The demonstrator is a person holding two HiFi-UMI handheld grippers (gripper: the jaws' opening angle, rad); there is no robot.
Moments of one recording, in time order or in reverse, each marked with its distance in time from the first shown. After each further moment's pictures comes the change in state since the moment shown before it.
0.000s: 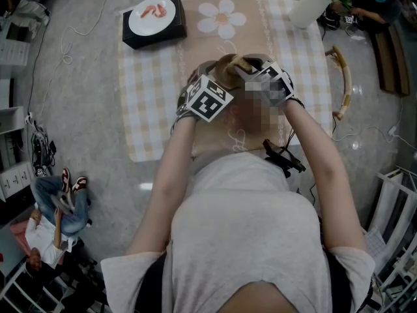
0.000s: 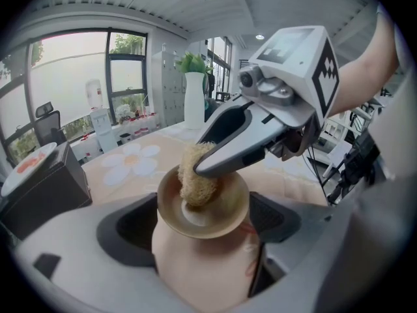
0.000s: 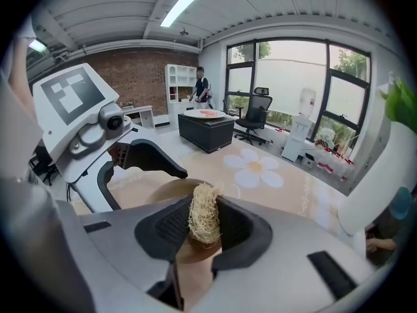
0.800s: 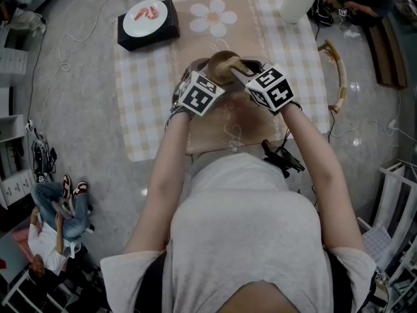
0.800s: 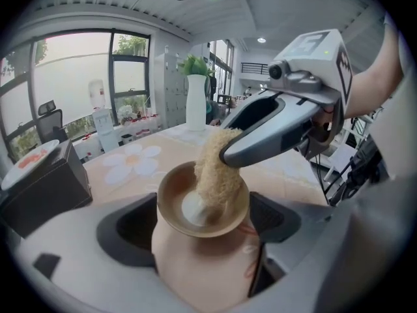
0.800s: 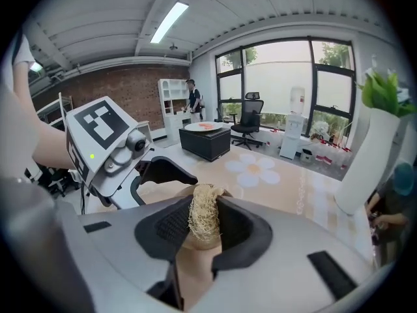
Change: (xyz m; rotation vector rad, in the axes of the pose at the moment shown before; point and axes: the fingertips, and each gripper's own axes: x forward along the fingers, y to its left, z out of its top) left arm -0.001 0.002 0.000 -0.014 -0.025 0.008; right arm -0.035 0.015 0.003 0.116 -0.088 0.018
